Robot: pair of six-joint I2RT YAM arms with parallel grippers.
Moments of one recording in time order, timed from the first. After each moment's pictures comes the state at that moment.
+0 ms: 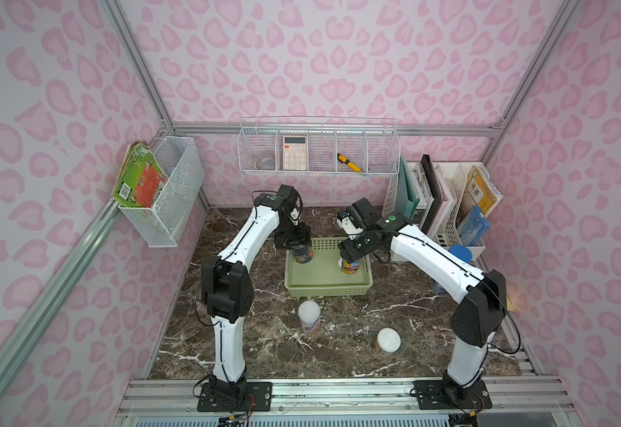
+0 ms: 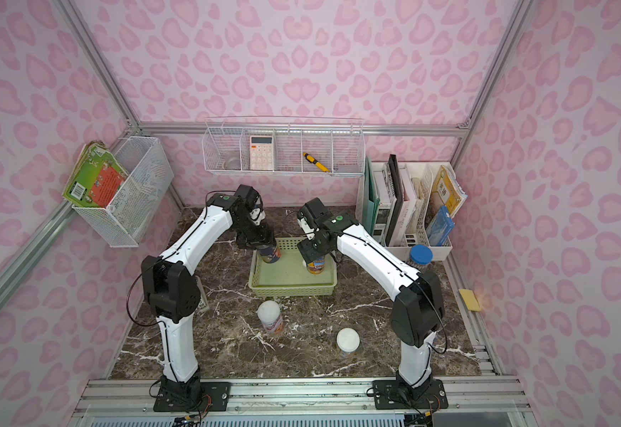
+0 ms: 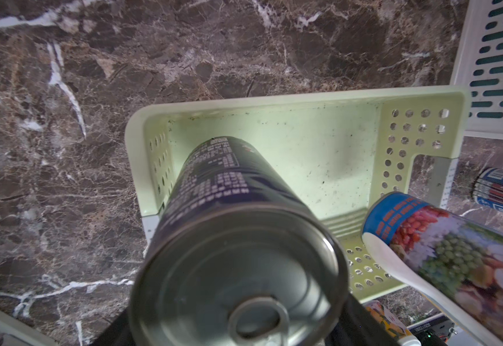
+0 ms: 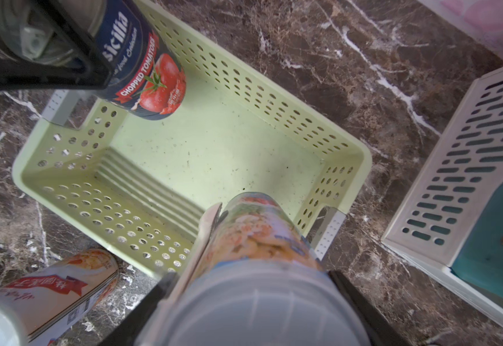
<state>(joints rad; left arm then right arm) -0.29 2.07 2.00 -1.23 0.23 -0.28 0.69 1.87 1.78 -1.00 0.05 0.04</state>
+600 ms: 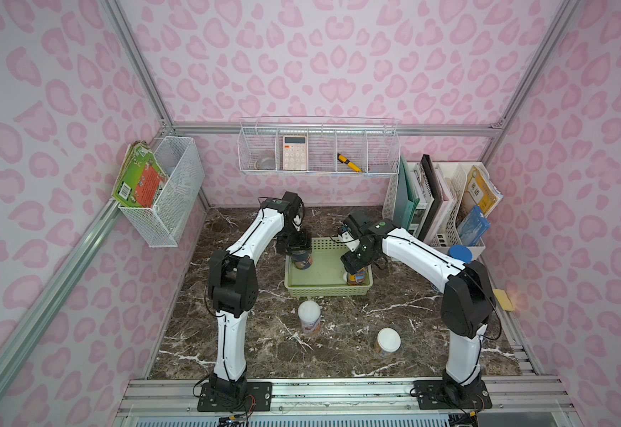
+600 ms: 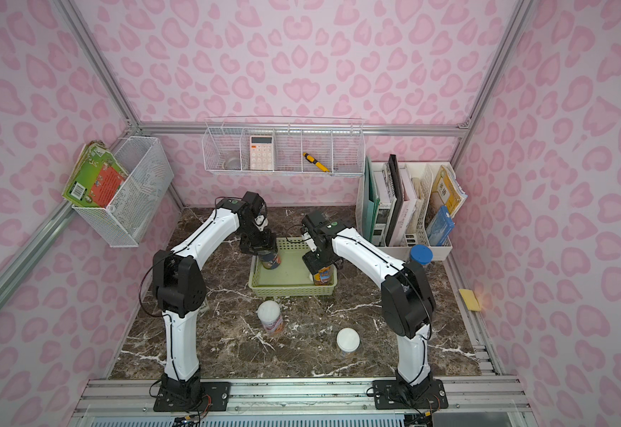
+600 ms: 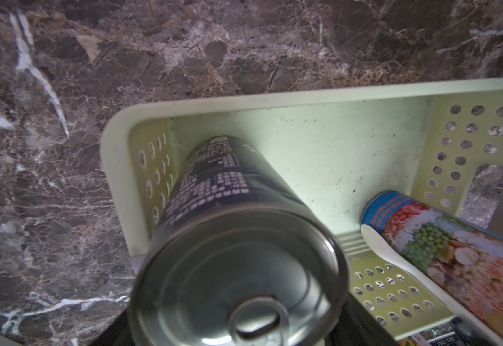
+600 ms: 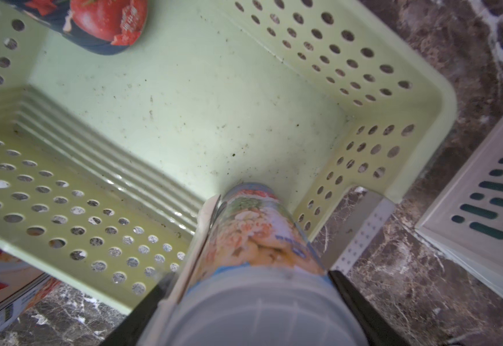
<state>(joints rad) -0.29 2.13 1.96 -1.20 0.20 -0.28 0.66 1.94 1.68 -0.98 0.03 0.00</state>
